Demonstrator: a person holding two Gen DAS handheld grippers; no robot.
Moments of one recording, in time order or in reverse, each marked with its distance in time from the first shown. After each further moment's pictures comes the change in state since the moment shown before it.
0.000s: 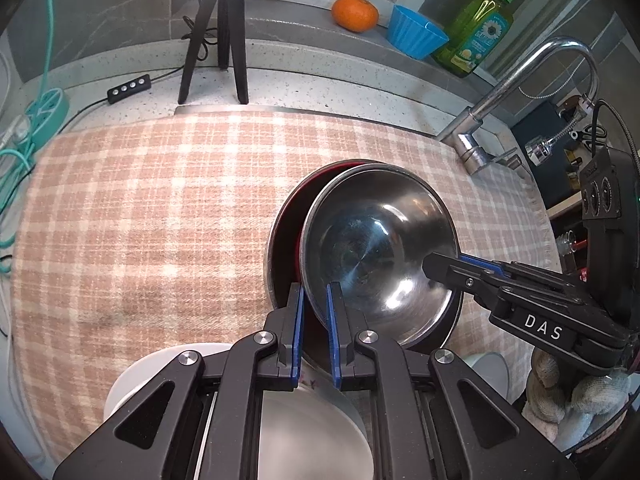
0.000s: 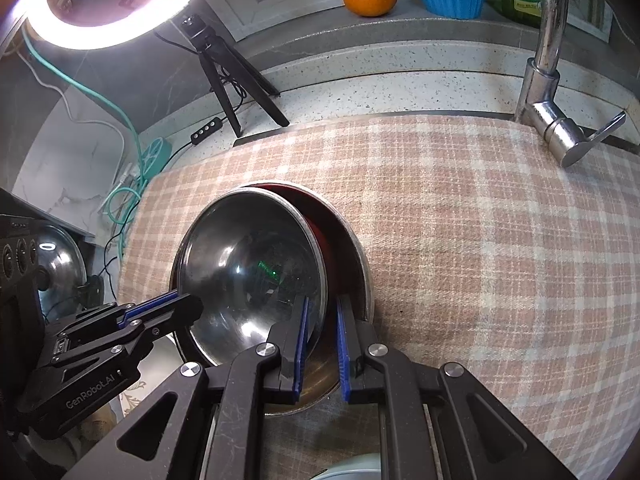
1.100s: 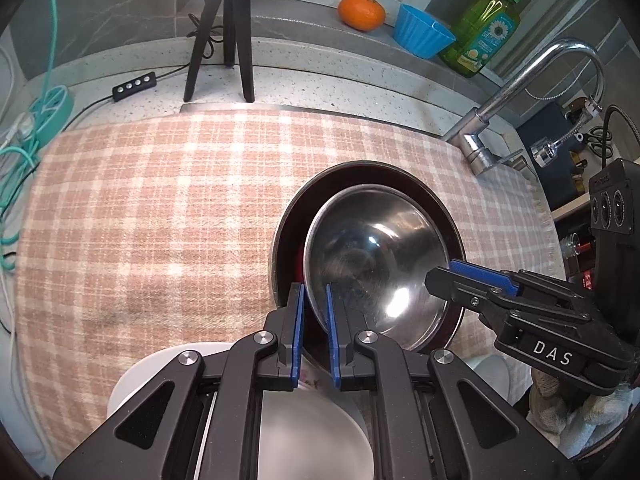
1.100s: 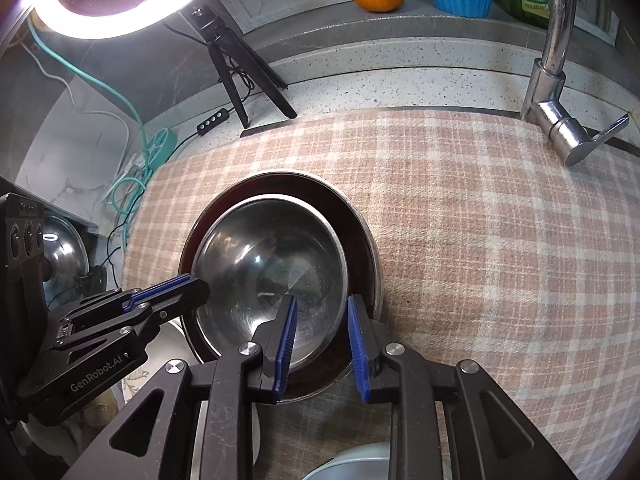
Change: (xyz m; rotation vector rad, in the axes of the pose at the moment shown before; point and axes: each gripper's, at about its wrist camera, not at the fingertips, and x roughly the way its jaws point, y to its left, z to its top) left arm -0.001 0.000 0.003 -0.013 0.004 0.022; right arm -0.001 0.007 -0.003 -0.021 0.023 0.005
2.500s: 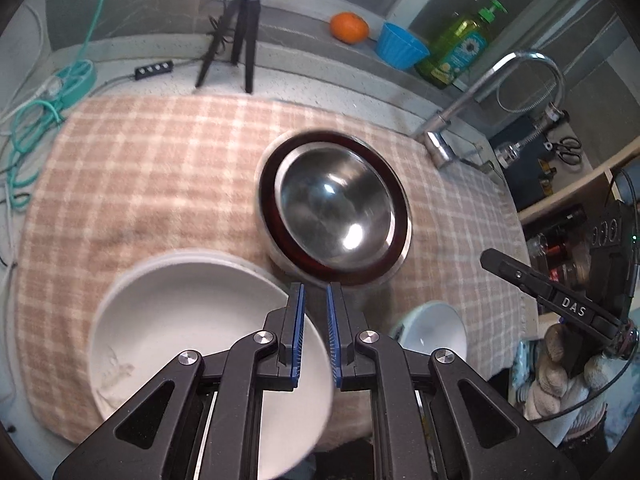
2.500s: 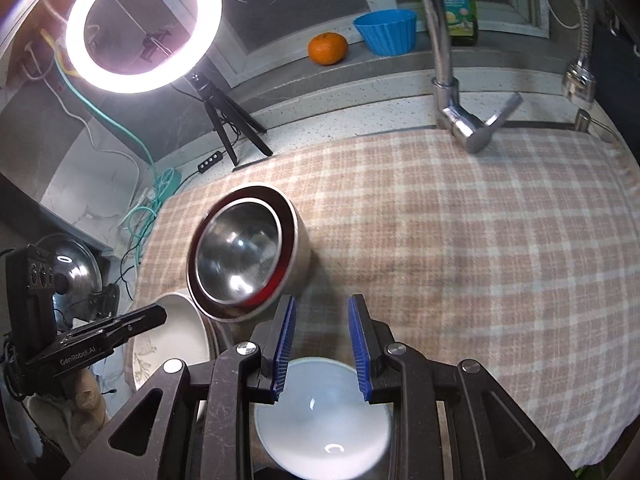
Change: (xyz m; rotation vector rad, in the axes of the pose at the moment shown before) left arm -0.050 -0.015 -0.062 -0.069 -0.033 -0.088; right arm -0.092 -0.048 -0.067 0.070 -0.161 -0.005
